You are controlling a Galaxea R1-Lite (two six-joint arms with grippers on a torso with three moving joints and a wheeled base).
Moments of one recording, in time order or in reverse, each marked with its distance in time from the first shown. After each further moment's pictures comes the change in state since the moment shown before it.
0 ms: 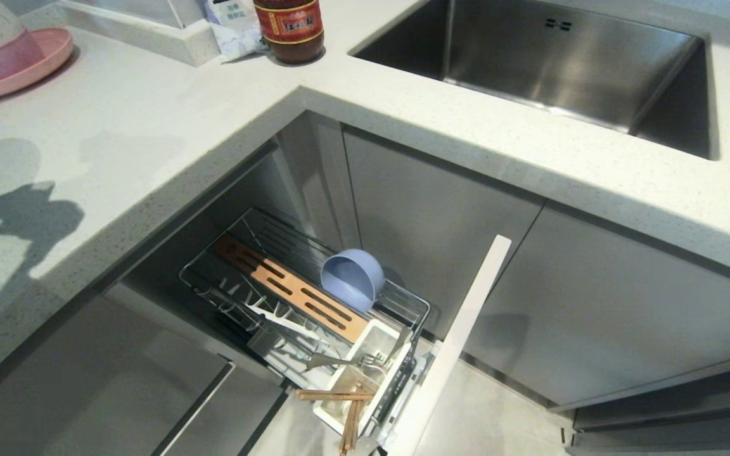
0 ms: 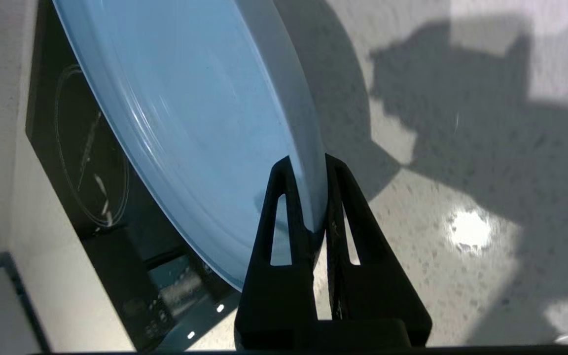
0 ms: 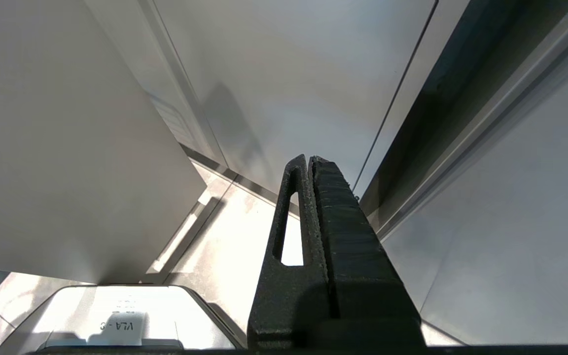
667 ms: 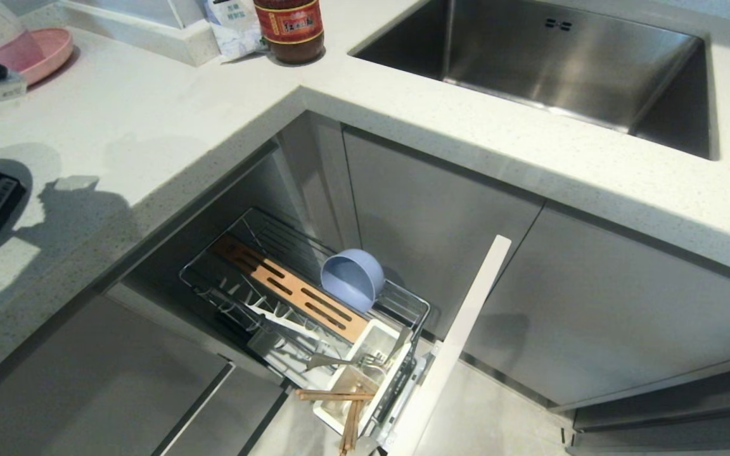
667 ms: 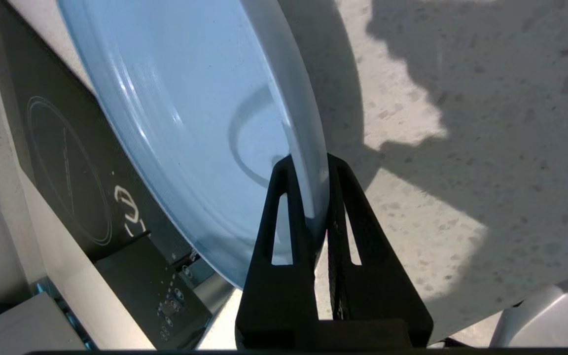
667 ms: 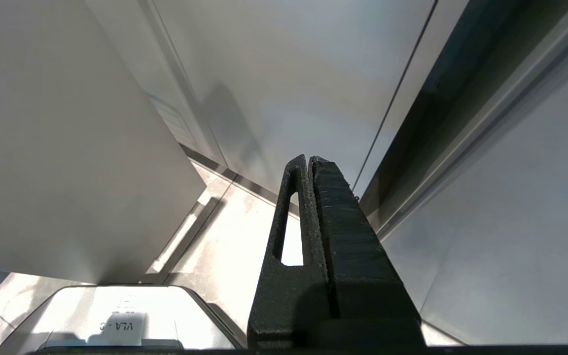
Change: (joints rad) left arm -0.105 0.073 0.000 0.105 -0.009 0.018; right arm 0.000 0.000 0.000 0.000 0.000 0.000
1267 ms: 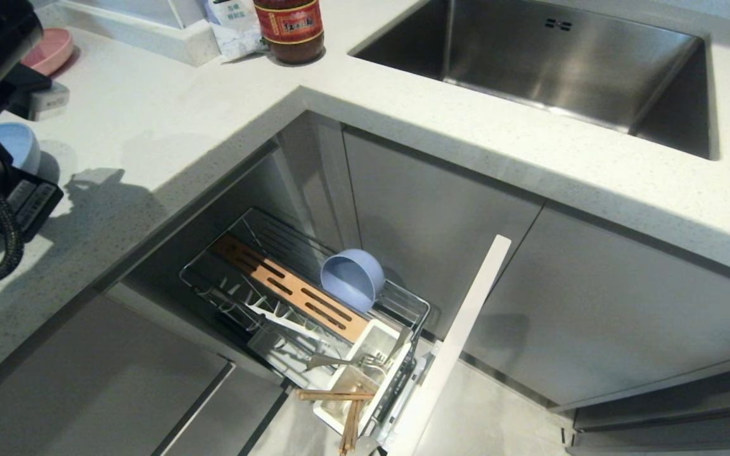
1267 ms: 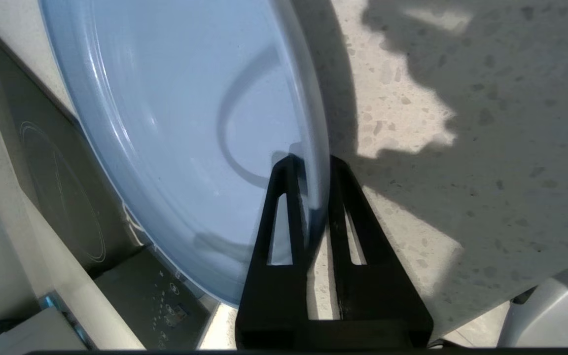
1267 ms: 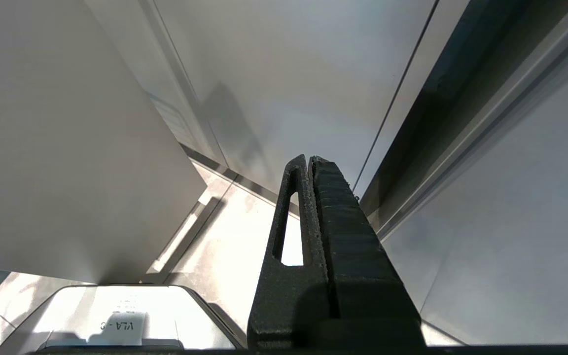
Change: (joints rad) left arm -0.045 0.044 0.000 -0.009 0.000 -0.007; right arm 0.001 0.000 0.000 0.000 0.000 0.000
